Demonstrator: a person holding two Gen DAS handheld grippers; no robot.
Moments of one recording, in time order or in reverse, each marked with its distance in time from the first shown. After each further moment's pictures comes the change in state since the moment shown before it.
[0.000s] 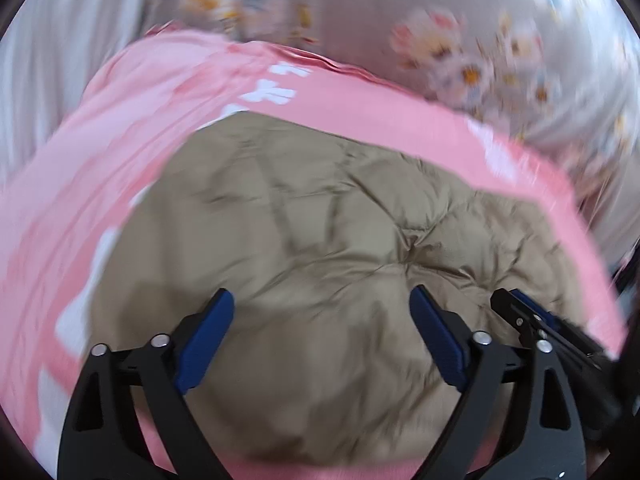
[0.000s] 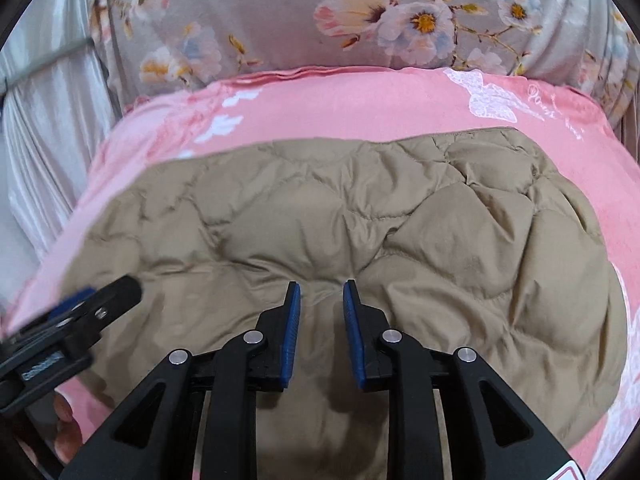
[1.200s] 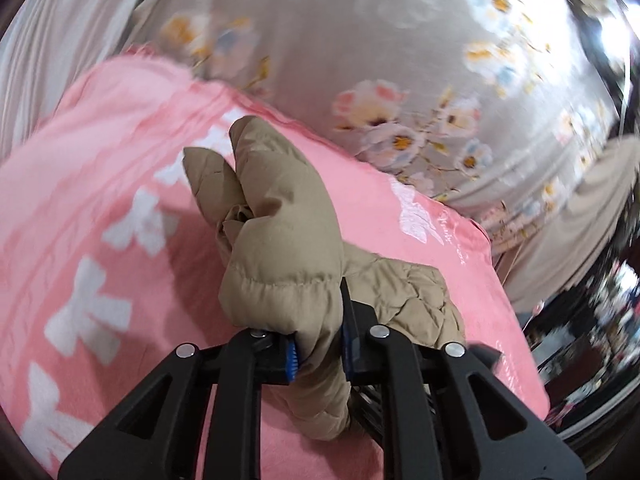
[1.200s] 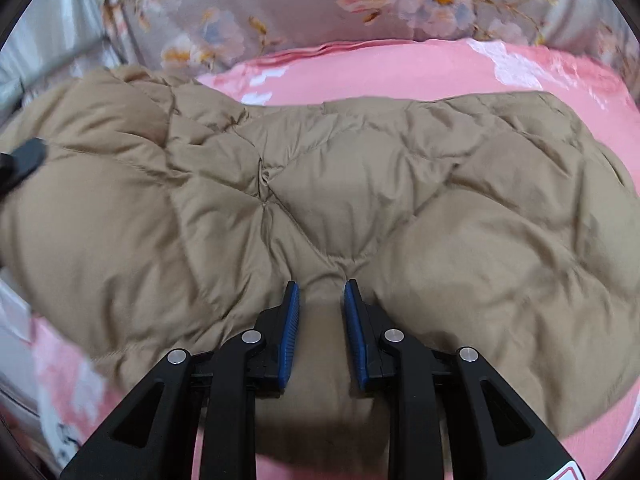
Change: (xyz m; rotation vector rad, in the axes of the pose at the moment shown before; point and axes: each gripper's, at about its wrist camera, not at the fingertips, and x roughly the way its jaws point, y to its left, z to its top) left arm -0.083 -0.041 0.041 -0.029 -0.123 -0.259; right arm -0.008 -0.002 -0.020 0.055 0.081 0.136
